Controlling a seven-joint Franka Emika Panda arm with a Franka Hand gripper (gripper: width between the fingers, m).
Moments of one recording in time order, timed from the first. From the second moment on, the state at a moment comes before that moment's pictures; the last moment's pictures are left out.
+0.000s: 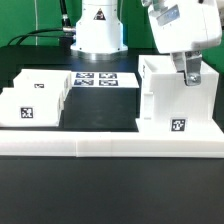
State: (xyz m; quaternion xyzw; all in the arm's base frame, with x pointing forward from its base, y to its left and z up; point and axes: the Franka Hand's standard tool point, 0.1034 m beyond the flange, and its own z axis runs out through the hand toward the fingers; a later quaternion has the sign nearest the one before) arm 0.646 0.099 0.105 -0.70 0.69 -0.02 0.16
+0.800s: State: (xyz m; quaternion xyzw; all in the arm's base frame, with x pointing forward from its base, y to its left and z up) arm 0.639 0.083 0.141 -0.79 0.59 -0.02 0.17
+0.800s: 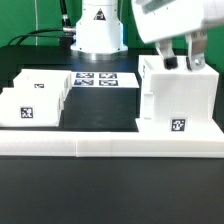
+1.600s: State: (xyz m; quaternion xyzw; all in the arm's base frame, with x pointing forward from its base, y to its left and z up) arm 0.625 0.052 0.148 -0.94 0.32 -0.03 0.12
